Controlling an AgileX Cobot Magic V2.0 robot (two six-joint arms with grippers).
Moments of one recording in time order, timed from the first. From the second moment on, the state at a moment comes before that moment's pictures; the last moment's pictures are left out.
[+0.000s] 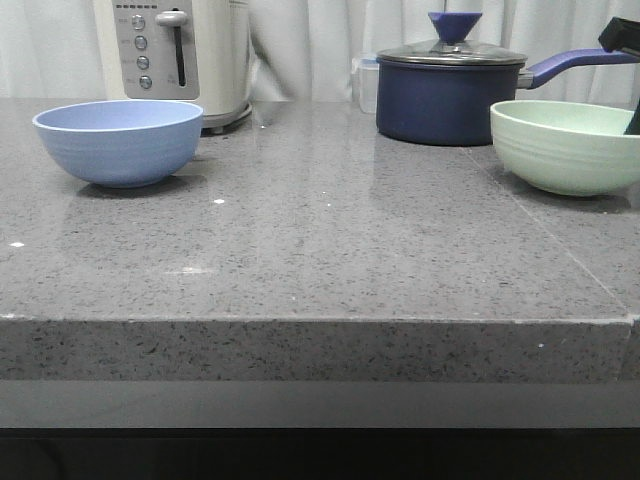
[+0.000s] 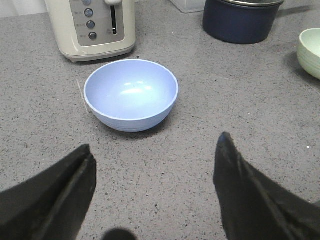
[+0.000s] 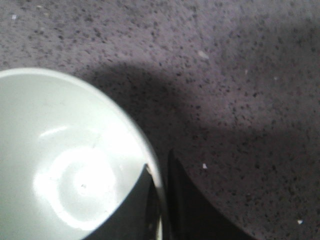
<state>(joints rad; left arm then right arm) -0.39 0.61 -0.70 -0.06 0.57 0.06 -0.15 1.69 -1.33 0.44 0.84 -0.26</state>
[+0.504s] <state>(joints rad) -0.39 0.61 -0.70 -0.06 0.57 0.06 0.22 1.73 -1.55 0.38 0.91 -0.21</state>
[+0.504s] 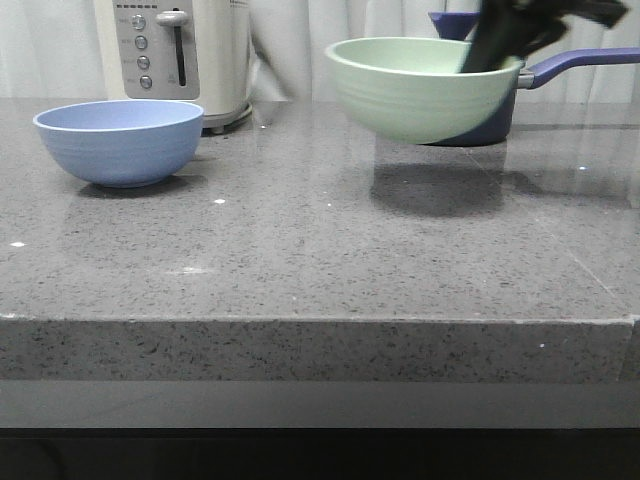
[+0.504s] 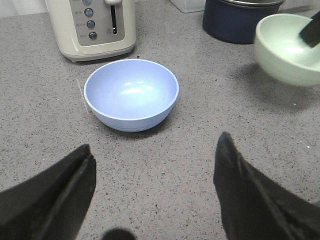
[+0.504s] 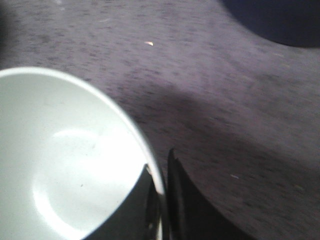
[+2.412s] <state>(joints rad) -0.39 0.61 -0.70 -0.05 0.57 0.06 0.17 1.51 -1.14 0.51 0.72 -0.55</state>
